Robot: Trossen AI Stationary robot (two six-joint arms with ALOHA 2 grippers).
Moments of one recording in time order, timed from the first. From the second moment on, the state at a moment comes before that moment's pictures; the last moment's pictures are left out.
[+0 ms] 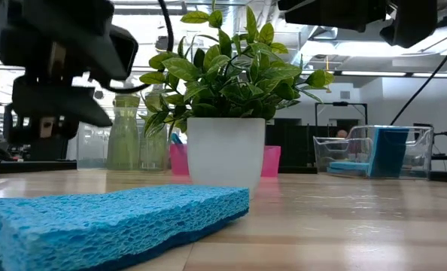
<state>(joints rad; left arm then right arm) -0.57 1.60 0.64 0.37 -0.13 -1.32 0.59 1.26 0.69 0.35 0.79 -0.73</state>
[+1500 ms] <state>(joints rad) -0.59 1.78 0.68 0.49 -0.13 -1.34 0.57 1.26 0.69 0.31 0.79 -0.53</state>
